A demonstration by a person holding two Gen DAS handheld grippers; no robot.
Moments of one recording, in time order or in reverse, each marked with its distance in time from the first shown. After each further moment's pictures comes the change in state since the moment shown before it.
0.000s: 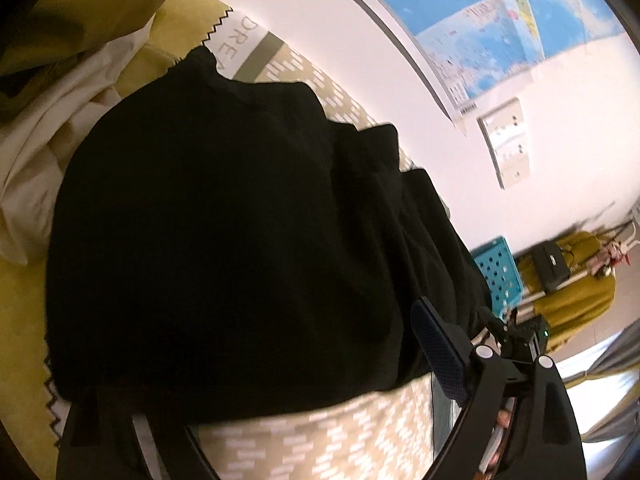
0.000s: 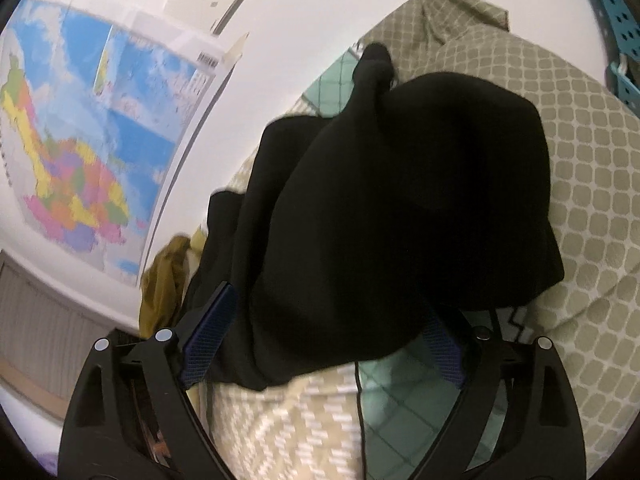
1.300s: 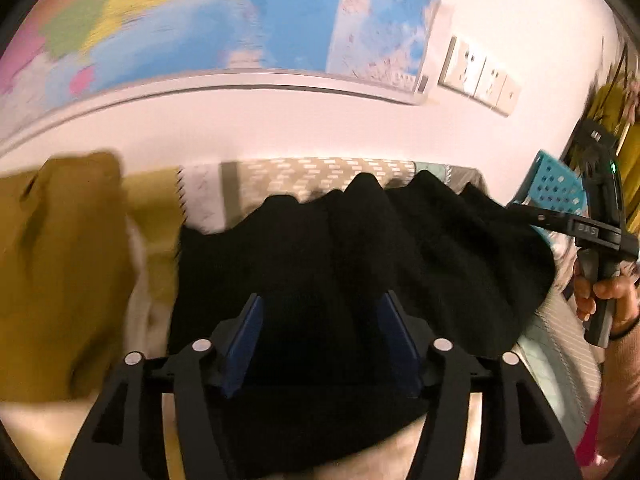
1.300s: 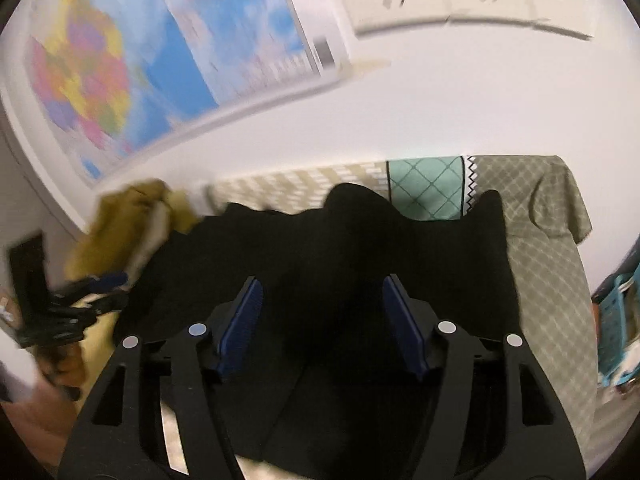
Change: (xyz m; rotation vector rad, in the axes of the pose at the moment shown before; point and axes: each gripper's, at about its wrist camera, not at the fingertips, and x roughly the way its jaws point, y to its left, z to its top) left arm -0.040 -0.063 0.028 0.541 -0.079 0.295; right arm 0.012 0.100 0.059 -0.565 0.041 -0.136
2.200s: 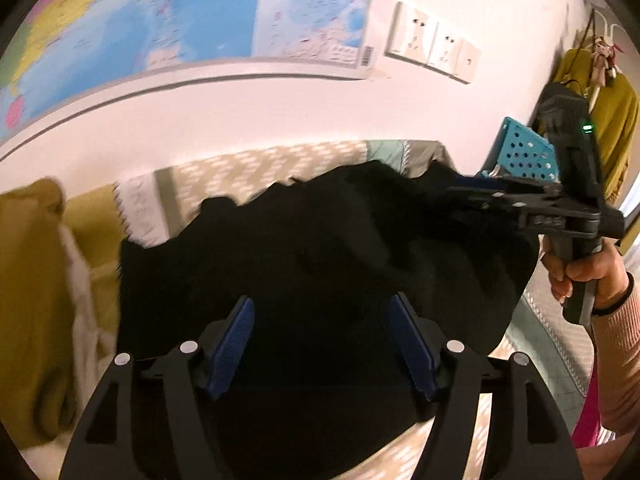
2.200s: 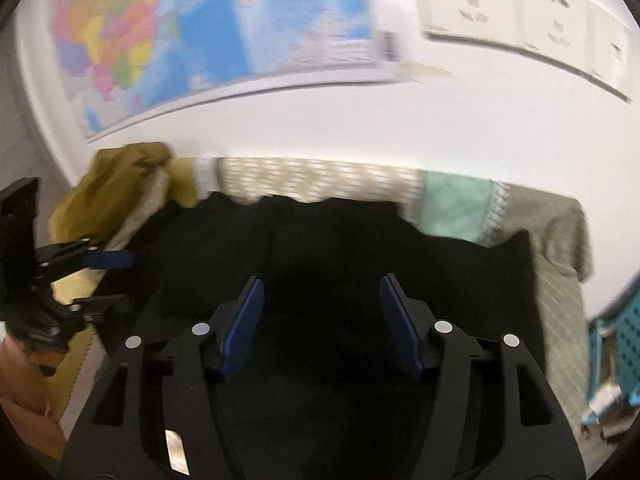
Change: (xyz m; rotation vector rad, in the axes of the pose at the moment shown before) left arm 0.054 -0.050 0.023 0.150 0.055 -0.095; right arm 0.037 0.034 0.009 -0.171 0.072 -0.117
